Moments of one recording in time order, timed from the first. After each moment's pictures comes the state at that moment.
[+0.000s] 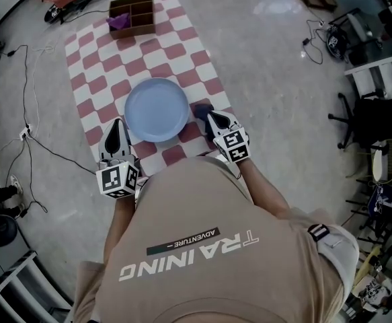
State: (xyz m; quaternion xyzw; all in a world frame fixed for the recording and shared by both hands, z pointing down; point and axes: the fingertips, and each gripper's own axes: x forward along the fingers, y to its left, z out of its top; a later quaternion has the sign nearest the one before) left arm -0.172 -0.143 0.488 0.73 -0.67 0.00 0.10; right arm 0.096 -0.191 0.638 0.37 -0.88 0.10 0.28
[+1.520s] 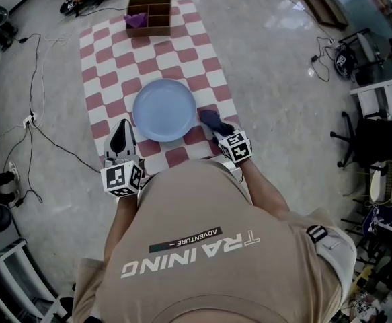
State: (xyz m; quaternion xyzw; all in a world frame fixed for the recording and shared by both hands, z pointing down) left arm -0.179 -0.125 0.495 0.71 -0.70 0.00 0.10; right arm 0.110 -0.179 0.713 0.31 -0.86 0.16 0.36
